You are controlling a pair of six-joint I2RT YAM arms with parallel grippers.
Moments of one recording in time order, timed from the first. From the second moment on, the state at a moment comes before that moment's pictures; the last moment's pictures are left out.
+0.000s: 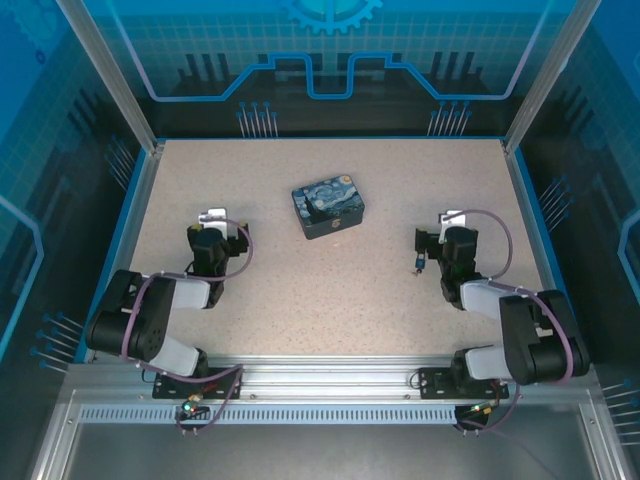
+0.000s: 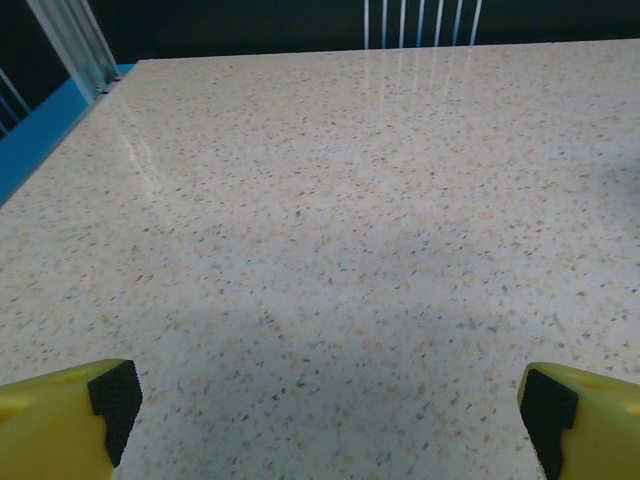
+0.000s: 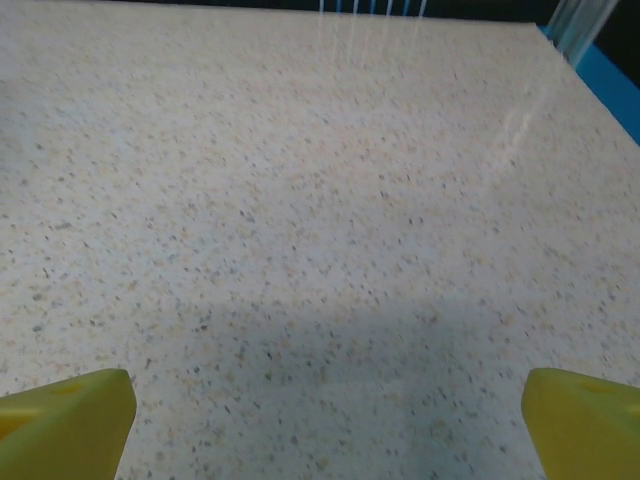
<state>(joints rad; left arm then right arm) -0.10 1.50 0.36 0.77 -0.27 -0.04 0.11 1.39 0.34 0.60 0.23 0.01</state>
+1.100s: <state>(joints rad) -0.02 1.54 0.37 0.80 -0.06 -0.09 0.09 1.50 0.40 0.69 0.13 -0.04</state>
